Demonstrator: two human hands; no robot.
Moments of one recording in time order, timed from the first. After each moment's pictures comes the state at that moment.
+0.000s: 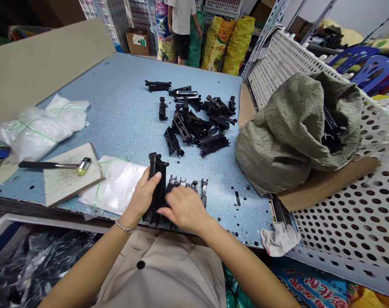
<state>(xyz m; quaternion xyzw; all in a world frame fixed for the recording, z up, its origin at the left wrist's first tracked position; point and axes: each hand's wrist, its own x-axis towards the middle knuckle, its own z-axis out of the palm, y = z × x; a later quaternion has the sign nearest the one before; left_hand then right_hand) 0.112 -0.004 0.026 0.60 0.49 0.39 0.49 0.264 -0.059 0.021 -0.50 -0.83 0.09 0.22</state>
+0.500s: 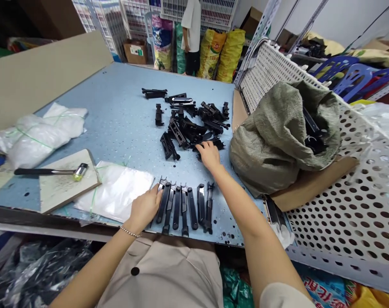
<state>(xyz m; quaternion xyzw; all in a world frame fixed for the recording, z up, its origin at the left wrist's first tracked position) 0.106 -0.016 -0.015 0.77 0.60 0.02 0.20 0.378 0.089 0.009 -0.70 -0.71 0.01 0.04</state>
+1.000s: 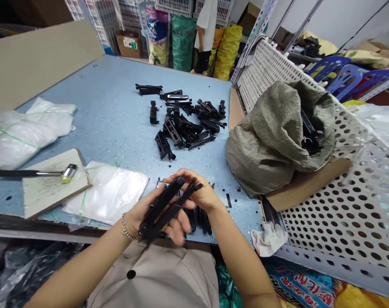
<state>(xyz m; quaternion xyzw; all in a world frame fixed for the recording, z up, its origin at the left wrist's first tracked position) 0.134 -0.006 0.043 0.25 0.09 0.06 0.96 0.315 -0.027 0.044 -0.39 -0.43 0.63 0.52</state>
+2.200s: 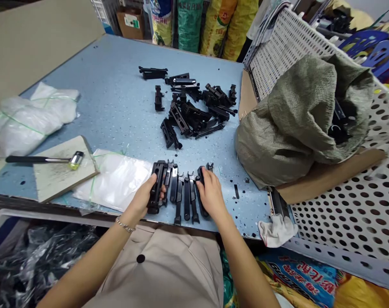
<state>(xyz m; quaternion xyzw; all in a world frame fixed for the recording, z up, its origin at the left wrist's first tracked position) 0.102 -0.014 -0.009 0.29 0.51 0.33 0.74 0.334 -0.071 -0.034 -0.70 -0.65 0.10 0.26</state>
